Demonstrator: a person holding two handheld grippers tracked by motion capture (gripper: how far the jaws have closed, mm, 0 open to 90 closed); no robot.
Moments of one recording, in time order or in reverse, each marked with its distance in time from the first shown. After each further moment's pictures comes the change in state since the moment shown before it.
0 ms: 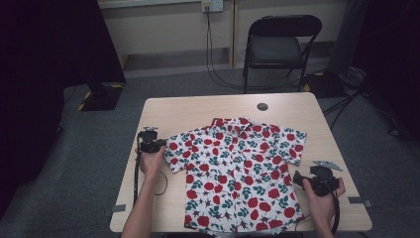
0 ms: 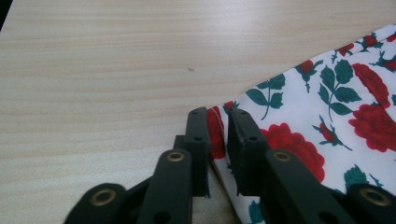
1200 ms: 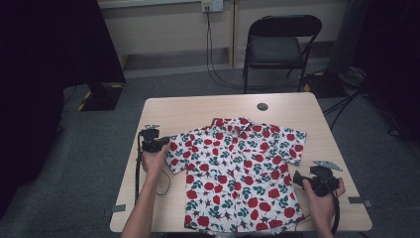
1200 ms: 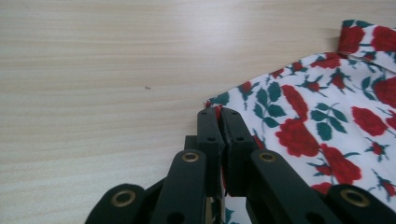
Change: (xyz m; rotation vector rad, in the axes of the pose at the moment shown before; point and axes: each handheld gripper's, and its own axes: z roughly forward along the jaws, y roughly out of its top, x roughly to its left) left arm -0.020 0.010 -0.026 -0.051 -0.083 -0.013; right arm 0.000 0.000 0.000 0.000 0.000 -0.001
